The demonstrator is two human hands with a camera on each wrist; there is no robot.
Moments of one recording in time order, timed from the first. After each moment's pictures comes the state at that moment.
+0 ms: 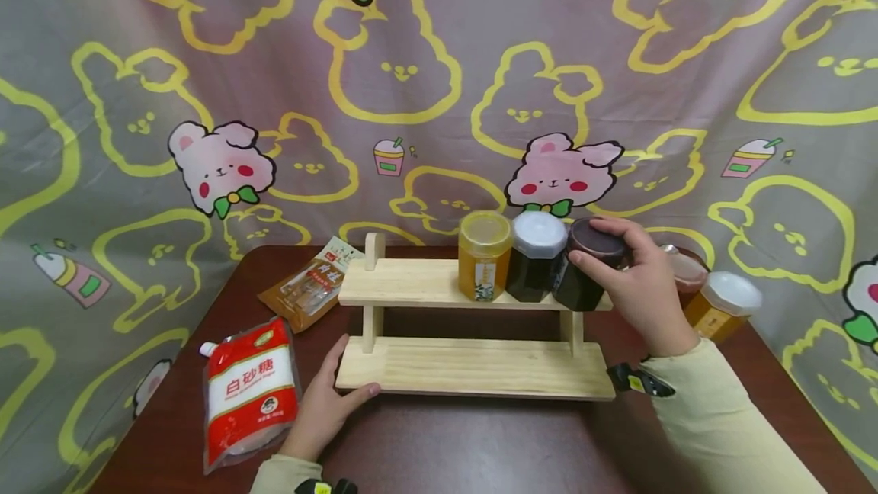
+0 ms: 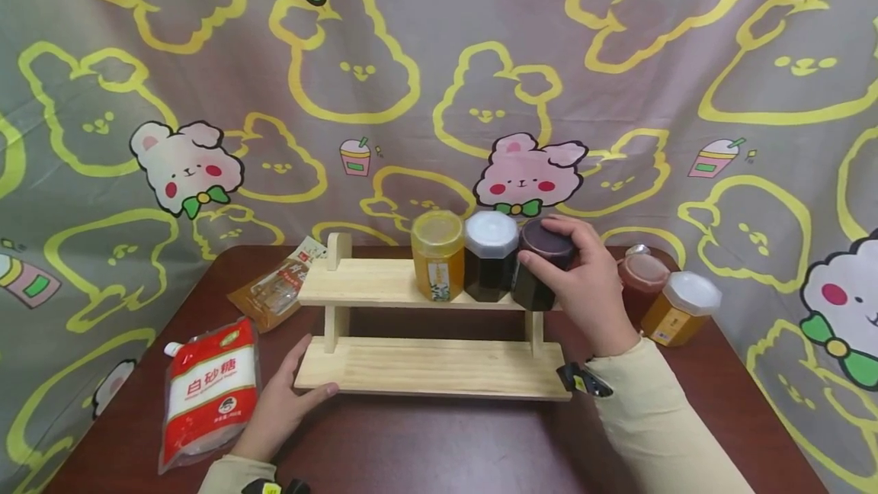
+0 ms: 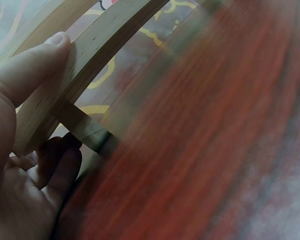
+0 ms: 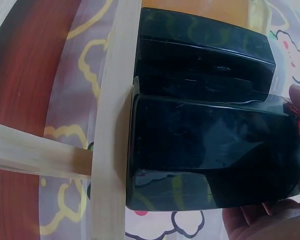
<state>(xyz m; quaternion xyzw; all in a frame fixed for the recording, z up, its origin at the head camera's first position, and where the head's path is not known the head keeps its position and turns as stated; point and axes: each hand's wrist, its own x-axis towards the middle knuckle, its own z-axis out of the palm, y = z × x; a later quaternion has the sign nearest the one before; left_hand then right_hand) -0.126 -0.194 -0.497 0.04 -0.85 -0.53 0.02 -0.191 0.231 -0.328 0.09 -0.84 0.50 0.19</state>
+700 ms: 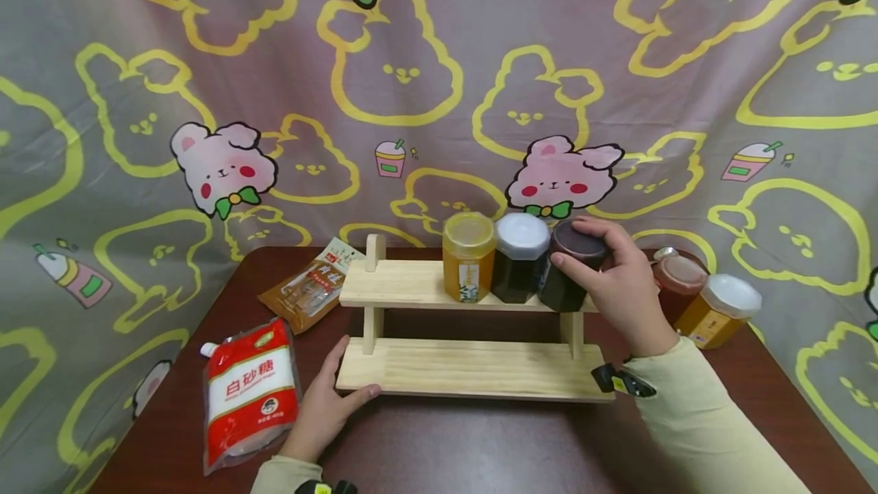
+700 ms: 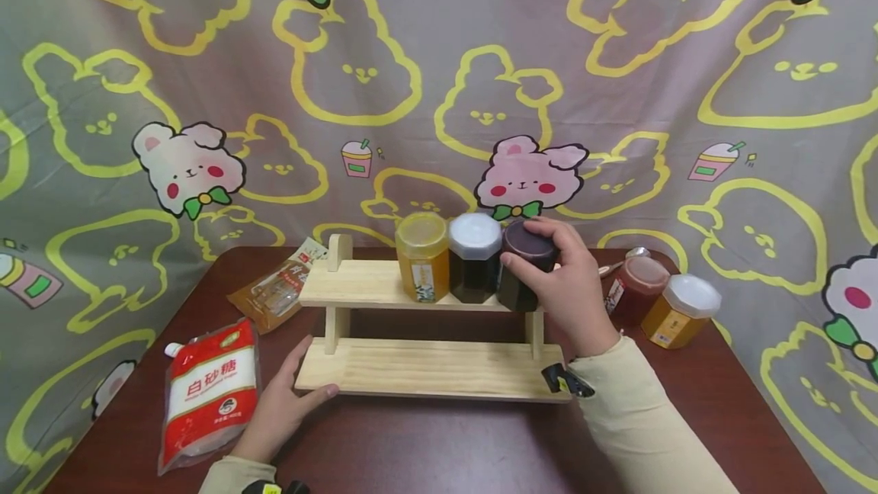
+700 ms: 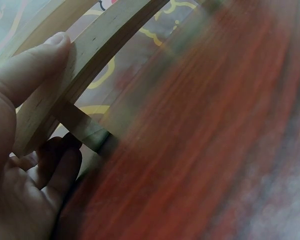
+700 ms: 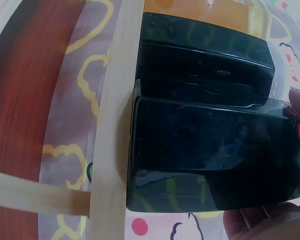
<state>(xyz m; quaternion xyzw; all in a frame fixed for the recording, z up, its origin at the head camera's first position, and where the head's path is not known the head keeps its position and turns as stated) -0.124 -0.192 -0.493 0.03 -0.85 -0.52 0.03 -0.194 0.209 -0.328 0.12 -0.83 0.51 0.21</state>
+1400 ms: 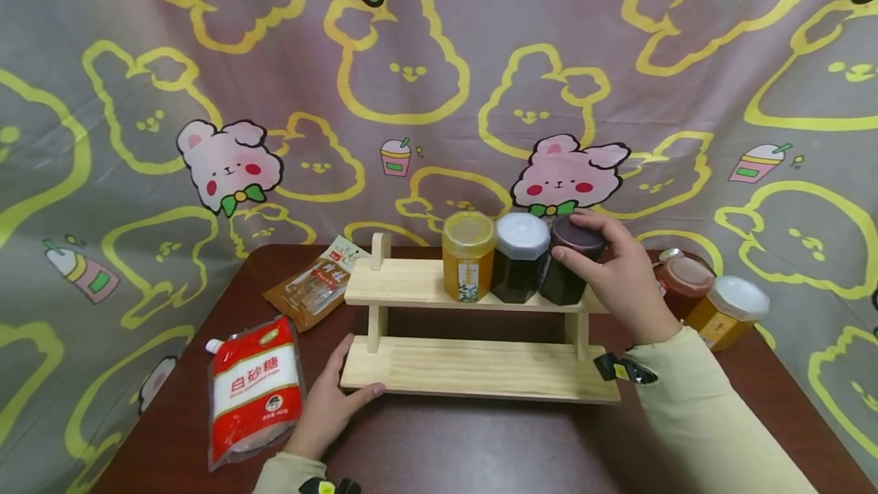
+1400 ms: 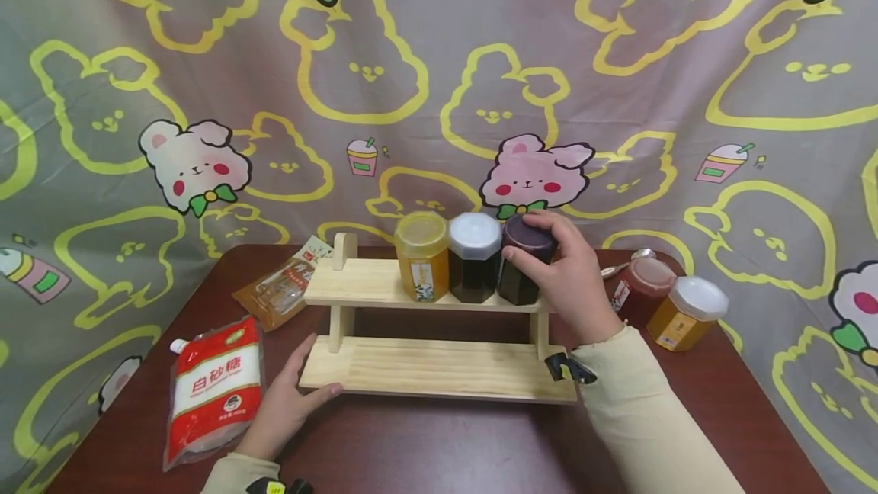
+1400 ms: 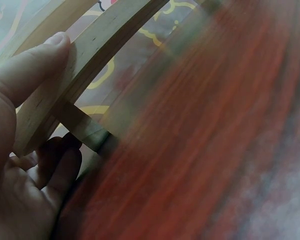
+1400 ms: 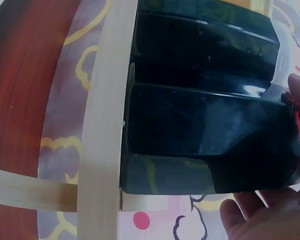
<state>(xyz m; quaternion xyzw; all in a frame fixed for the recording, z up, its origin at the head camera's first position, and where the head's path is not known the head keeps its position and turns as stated) -0.127 -0.195 -0.496 0.04 -0.85 -0.52 0.02 -0.205 0.210 -0.327 0.13 -0.85 0.48 0.19</state>
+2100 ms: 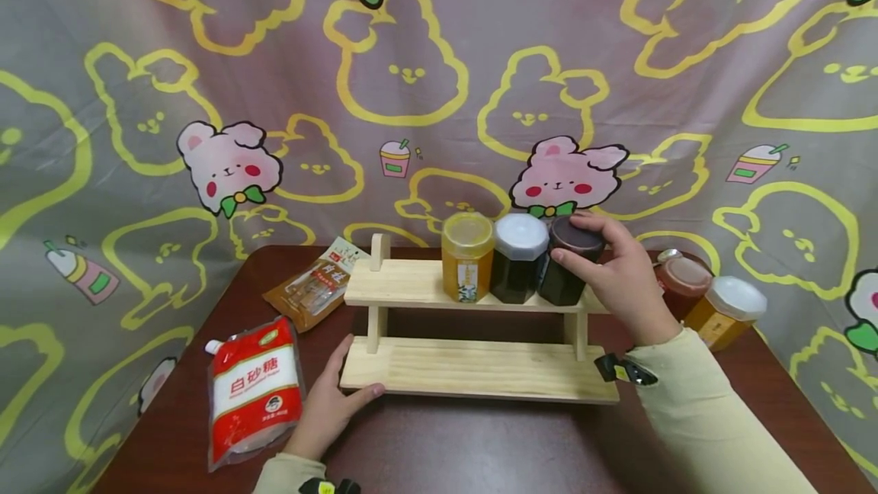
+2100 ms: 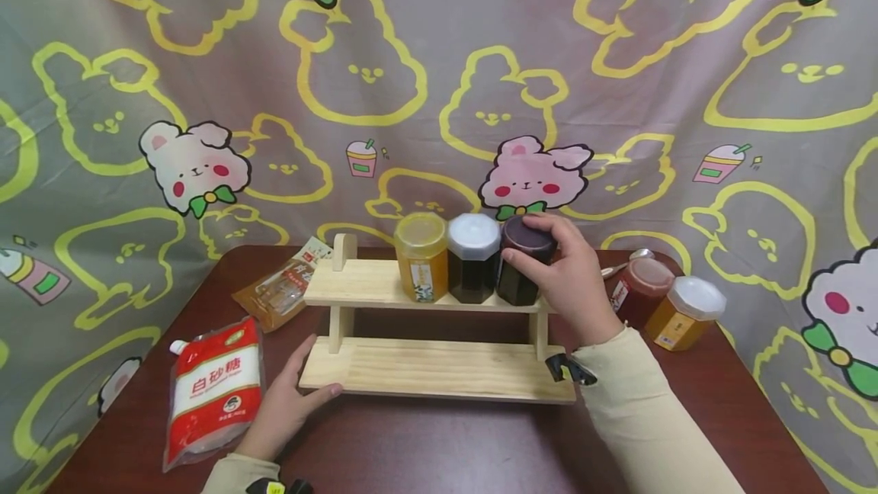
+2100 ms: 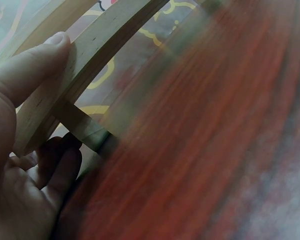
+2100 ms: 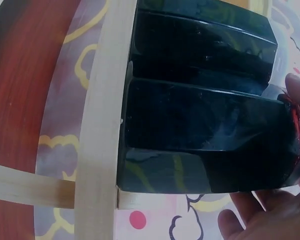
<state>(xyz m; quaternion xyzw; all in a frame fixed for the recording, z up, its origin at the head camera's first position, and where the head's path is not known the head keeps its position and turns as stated) -0.126 -0.195 -0.497 0.04 -0.85 -0.52 0.02 -0.203 0.211 -0.325 0.12 -0.85 0.47 0.19</state>
